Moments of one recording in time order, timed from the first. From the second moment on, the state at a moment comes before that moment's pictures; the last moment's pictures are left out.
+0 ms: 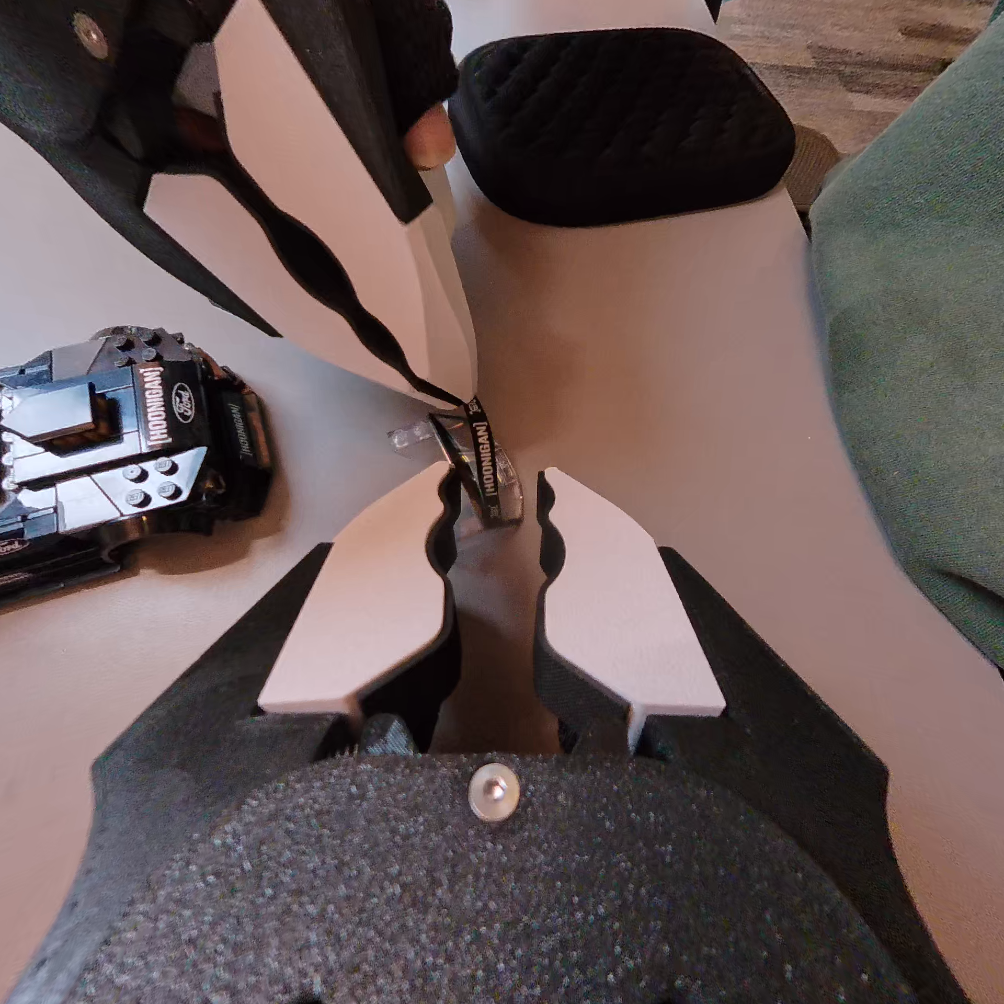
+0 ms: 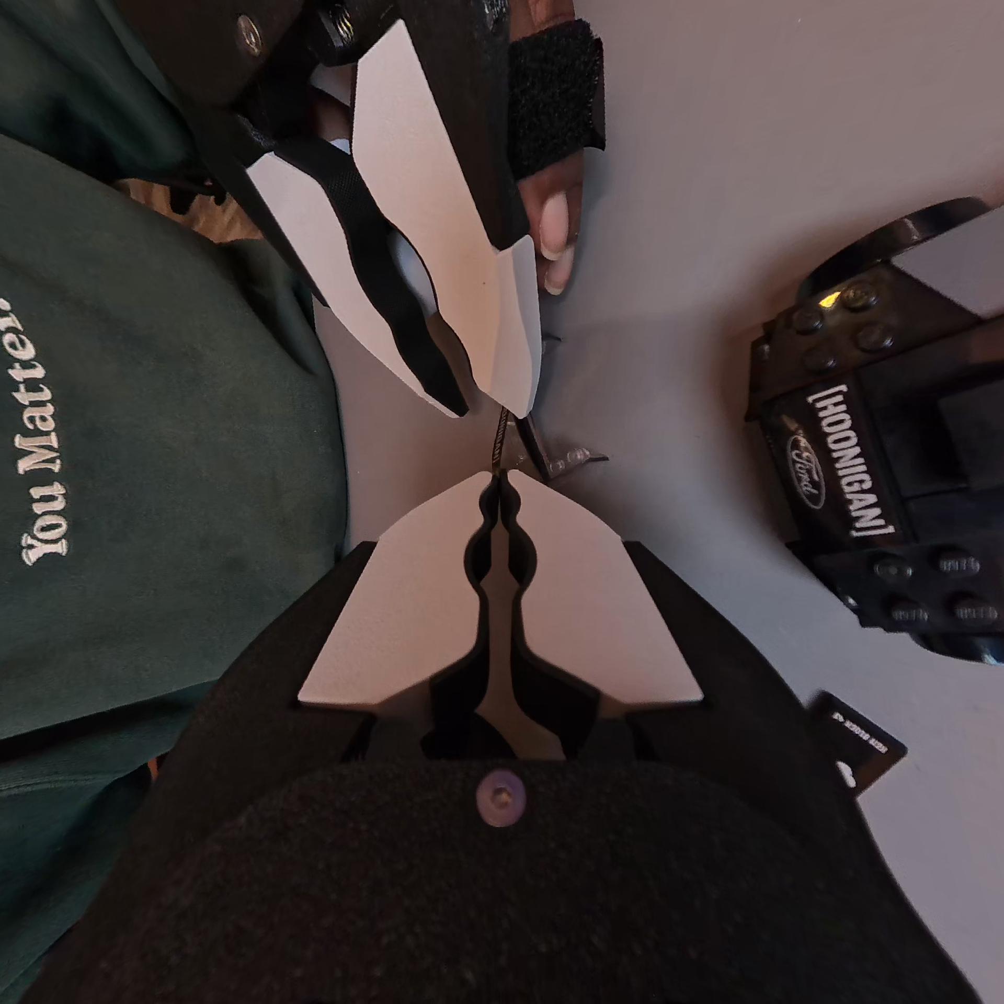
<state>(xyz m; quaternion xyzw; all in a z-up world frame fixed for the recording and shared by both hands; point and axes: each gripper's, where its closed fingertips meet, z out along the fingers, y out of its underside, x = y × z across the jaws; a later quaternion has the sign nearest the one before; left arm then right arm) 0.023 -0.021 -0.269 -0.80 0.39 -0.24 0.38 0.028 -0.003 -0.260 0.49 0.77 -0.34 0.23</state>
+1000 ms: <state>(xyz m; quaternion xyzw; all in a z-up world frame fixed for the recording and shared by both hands) 0.026 -0.018 -0.283 -0.81 0.42 -0.19 0.36 0.031 -0.015 -0.246 0.46 0.79 -0.36 0.20</state>
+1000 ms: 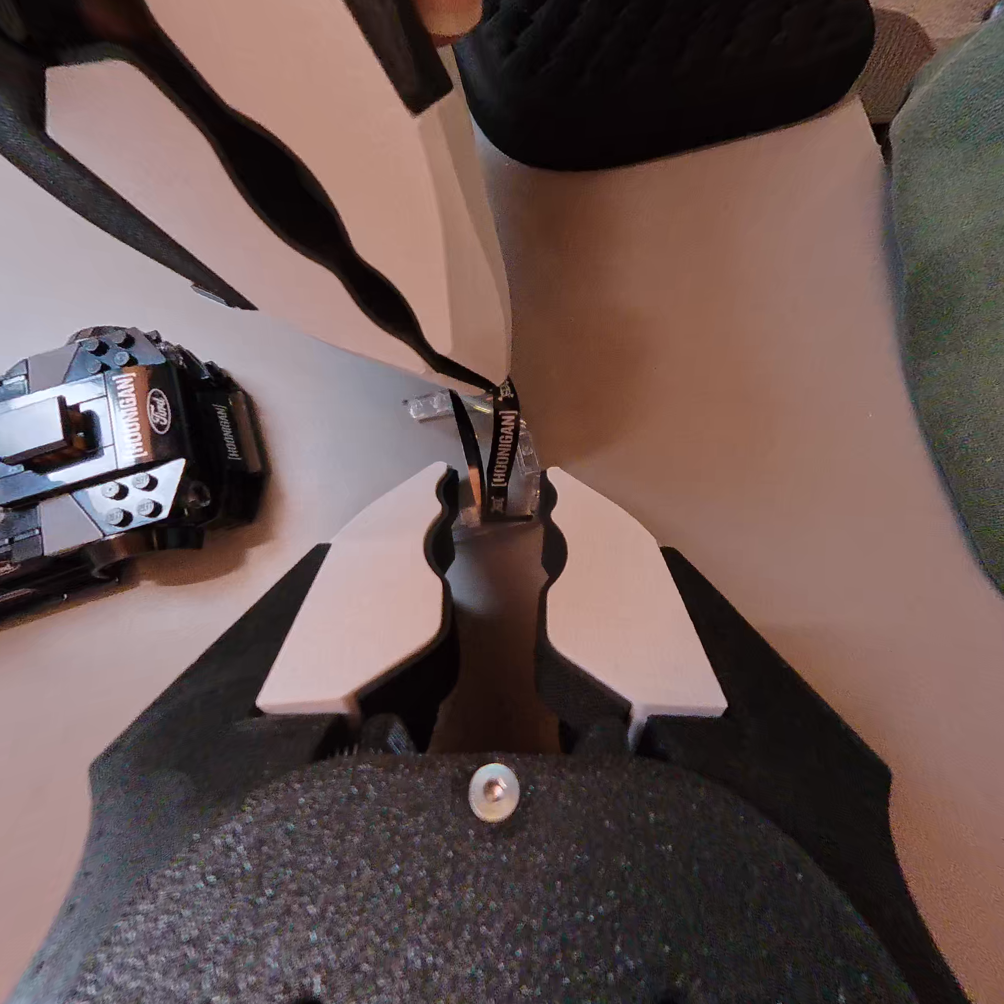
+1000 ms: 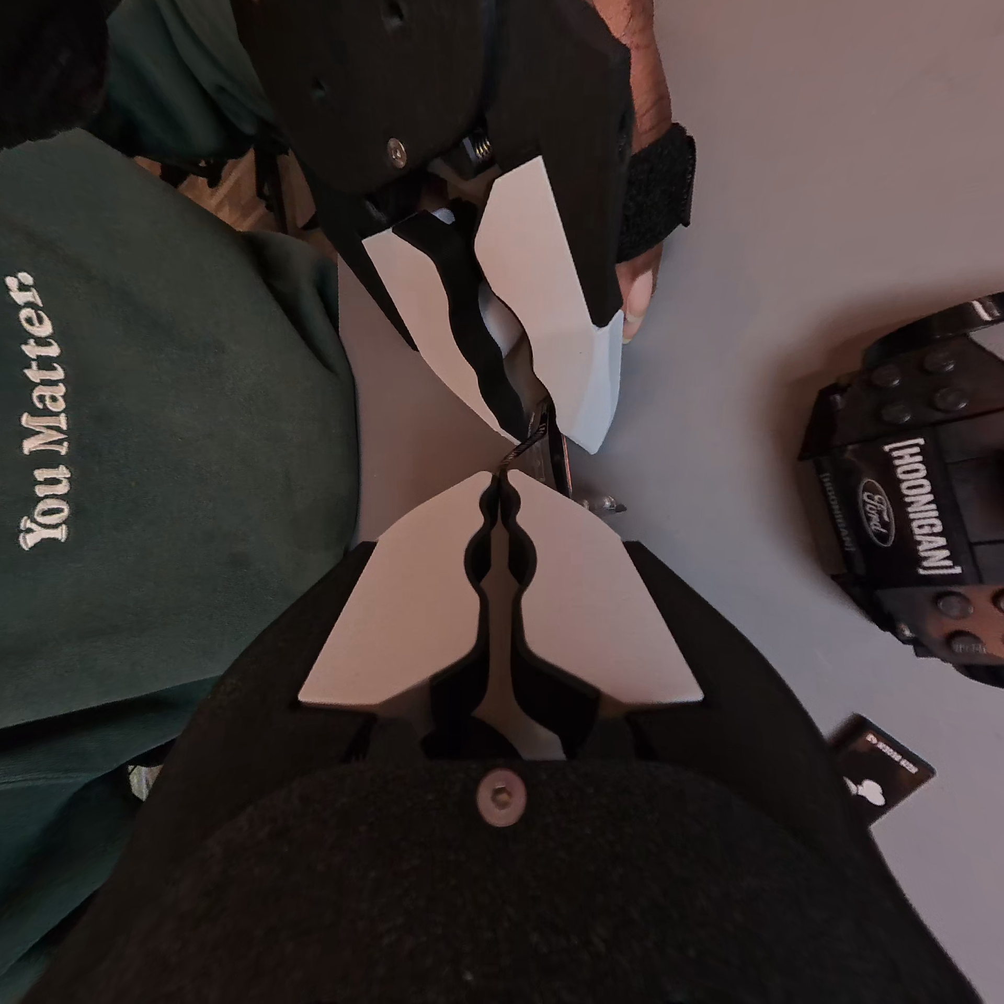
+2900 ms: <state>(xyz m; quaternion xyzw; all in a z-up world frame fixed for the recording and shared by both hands) 0.031 -0.020 -0.283 -0.81 0.43 -0.17 0.36 0.023 -0.035 -0.225 0.42 0.81 -0.40 0.12</state>
